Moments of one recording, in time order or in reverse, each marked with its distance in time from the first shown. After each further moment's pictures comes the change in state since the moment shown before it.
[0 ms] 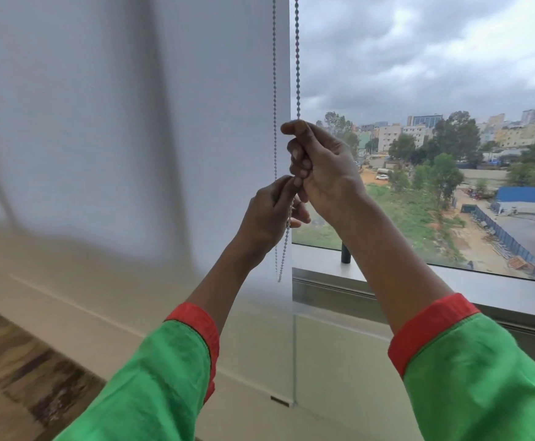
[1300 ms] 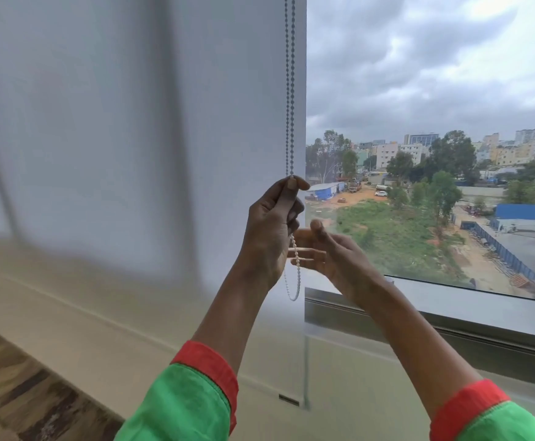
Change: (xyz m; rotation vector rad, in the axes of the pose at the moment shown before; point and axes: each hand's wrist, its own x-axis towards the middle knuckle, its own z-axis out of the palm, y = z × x) left_hand -0.014 0.024 -0.021 -0.573 0.132 -0.058; right_hand -0.050 0.057 -0.037 -0.227 -0.121 0.341
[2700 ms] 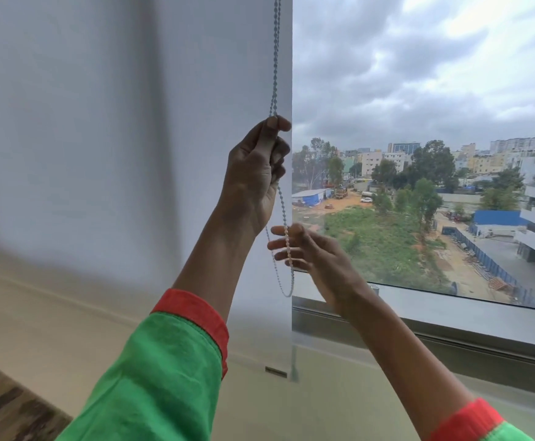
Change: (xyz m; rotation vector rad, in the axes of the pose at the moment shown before) left_hand 0.043 0.052 0.019 -0.161 0.002 0.118; right_hand -0.007 -0.017 0.016 -0.165 0.107 -0.126
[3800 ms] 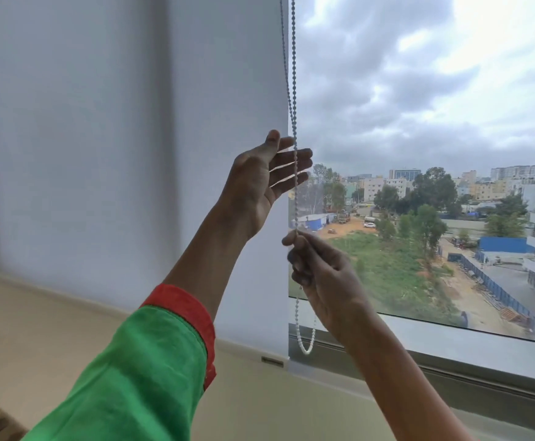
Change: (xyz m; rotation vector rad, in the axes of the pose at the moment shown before) left_hand 0.013 0.032 0.019 0.009 -0.101 -0.130; right_hand -0.012 -0.039 0.008 0.313 0.078 -0.176
